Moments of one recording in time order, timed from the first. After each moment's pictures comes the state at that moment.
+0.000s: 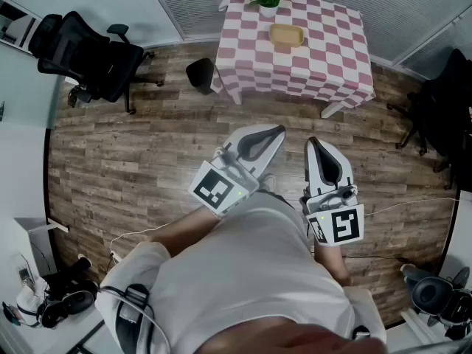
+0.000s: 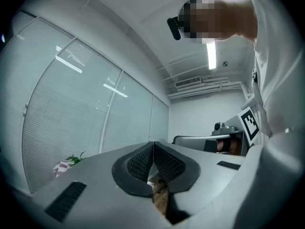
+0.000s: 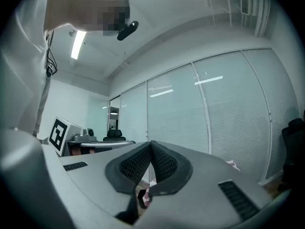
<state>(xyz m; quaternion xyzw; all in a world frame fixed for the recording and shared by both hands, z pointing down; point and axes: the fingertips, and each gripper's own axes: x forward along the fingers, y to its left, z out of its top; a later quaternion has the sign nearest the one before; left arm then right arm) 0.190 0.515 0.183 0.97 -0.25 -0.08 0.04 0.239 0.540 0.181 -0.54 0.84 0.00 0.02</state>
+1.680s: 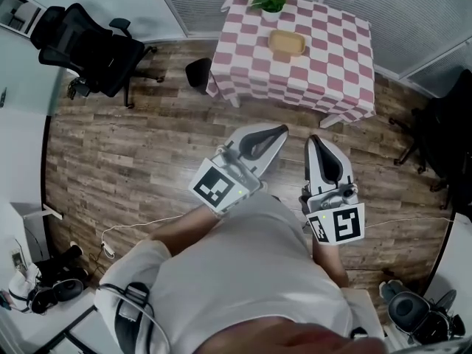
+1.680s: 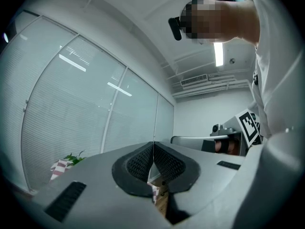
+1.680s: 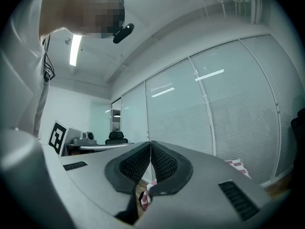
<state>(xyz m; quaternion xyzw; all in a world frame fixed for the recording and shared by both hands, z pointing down) 0.249 0.451 0.200 0.96 -0.27 -0.07 0.05 0.296 0.469 0.192 -0.51 0.86 -0.02 0.04</state>
